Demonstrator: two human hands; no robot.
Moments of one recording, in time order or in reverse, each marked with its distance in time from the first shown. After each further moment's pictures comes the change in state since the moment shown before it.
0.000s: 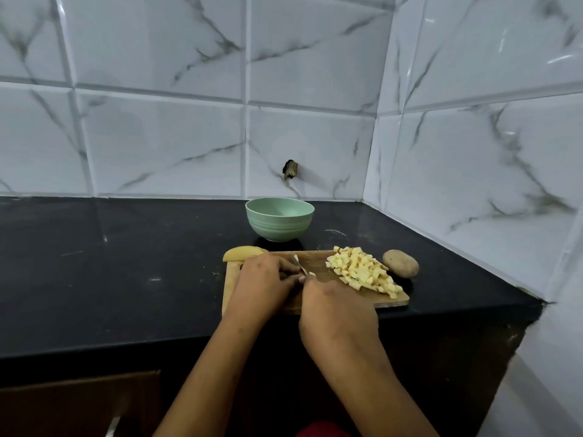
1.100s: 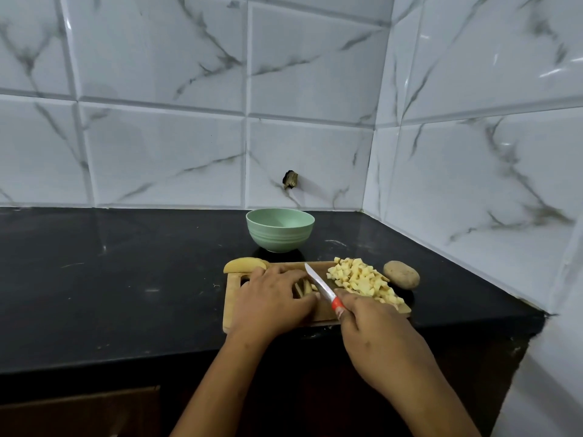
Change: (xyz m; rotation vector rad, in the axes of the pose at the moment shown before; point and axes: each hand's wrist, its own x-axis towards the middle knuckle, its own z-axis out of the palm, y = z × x) left_hand -0.003 0.004 0.005 0.306 -0.150 0.007; right_hand -0.024 0.039 -0.010 0.320 0.089 0.074
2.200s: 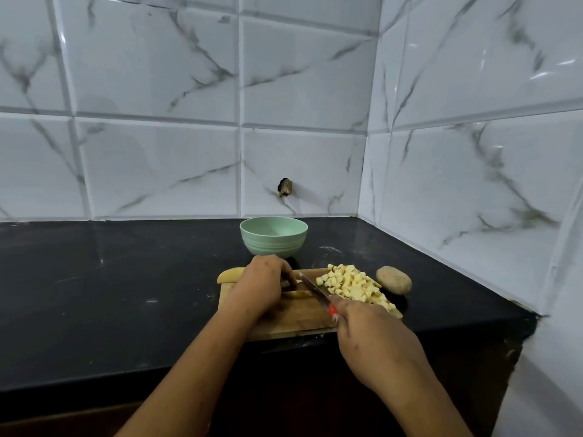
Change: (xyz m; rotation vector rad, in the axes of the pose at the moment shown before) left_hand 0.036 -0.003 -0.019 -0.072 0.029 0.051; right_hand 0.007 0.005 -0.005 -0.125 0.000 -0.016
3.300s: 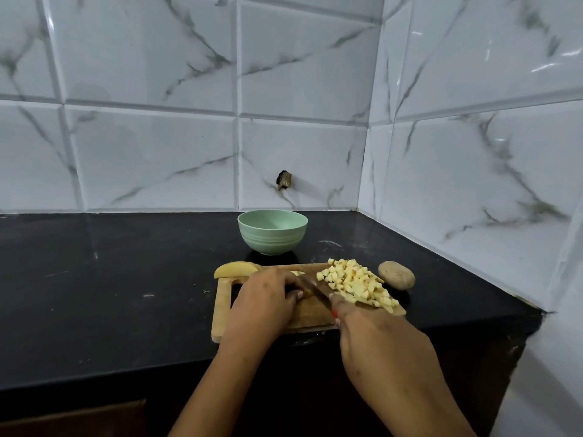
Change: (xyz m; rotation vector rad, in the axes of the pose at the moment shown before) left_hand -0.027 0.004 0.022 -0.077 0.155 0.011; right_hand -0.003 0.009 0.016 -0.137 0.037 -0.052
